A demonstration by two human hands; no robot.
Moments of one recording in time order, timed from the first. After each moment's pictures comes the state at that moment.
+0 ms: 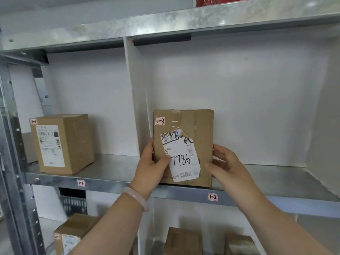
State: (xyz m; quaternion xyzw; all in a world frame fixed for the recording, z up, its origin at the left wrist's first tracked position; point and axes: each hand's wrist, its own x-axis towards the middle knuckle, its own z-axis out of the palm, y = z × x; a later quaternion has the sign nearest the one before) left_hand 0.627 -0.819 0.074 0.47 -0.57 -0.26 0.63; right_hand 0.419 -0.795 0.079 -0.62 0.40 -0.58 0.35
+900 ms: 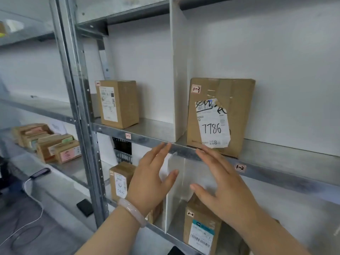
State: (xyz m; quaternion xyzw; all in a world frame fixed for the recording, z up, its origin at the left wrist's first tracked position) left_hand 0.654 -0.692 -0.011 0.64 -0.63 0.07 0.44; right_hand 0.447 -0.741 0.014 -0.89 0.30 -0.34 0.05
